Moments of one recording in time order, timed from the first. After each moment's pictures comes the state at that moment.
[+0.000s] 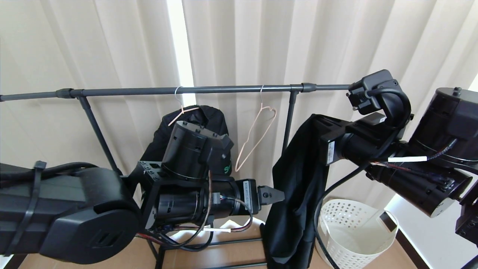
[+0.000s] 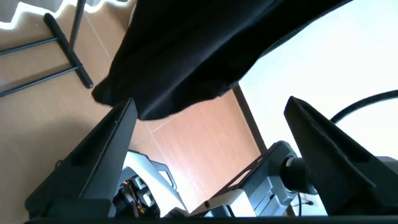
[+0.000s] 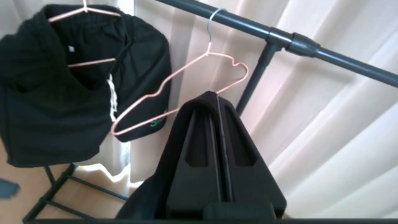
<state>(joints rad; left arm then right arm) -0.80 1.77 -0.99 -0.23 -0.16 -0.62 0.68 1.59 -0.77 -0.79 -0.34 -0.17</state>
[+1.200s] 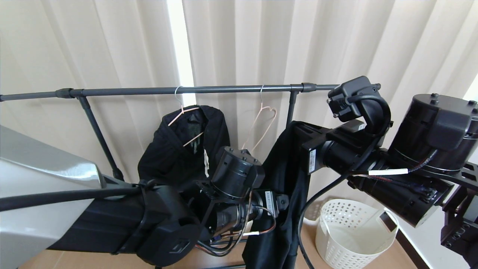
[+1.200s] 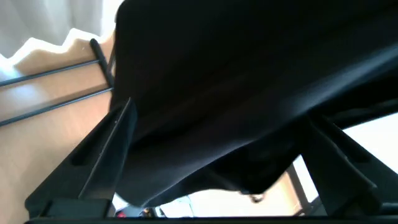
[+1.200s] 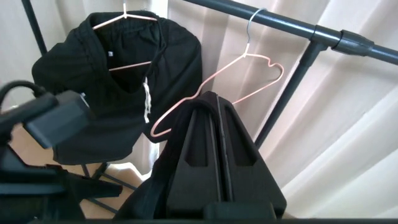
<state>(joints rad) -0.86 1.99 -1.05 -0.34 0.10 -0.62 0.76 1.63 -0.80 -0.80 -0.34 -0.12</state>
